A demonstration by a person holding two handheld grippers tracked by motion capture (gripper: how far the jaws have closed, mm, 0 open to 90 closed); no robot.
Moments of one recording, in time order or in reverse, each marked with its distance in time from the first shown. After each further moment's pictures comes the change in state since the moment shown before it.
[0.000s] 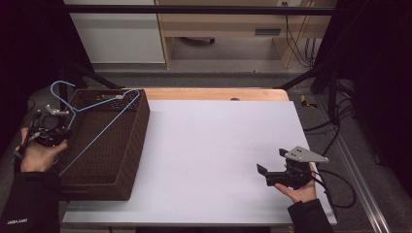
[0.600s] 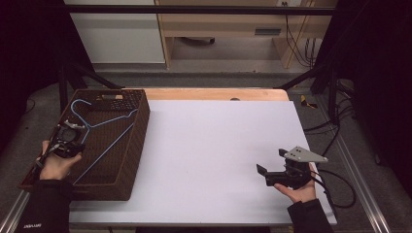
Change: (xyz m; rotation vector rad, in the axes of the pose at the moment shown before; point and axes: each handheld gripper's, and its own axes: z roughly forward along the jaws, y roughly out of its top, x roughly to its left) left arm -0.024 -0.022 0.039 0.092 -0.047 0.016; right arm 0.000 0.000 0.001 0.001 0.001 -0.007
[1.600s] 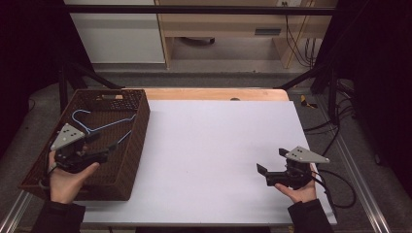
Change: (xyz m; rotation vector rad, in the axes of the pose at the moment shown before) left arm -0.081 -0.012 -0.103 -0.629 -0.393 -0.017; right arm 0.000 0.000 -0.002 -0.030 0.012 0.008
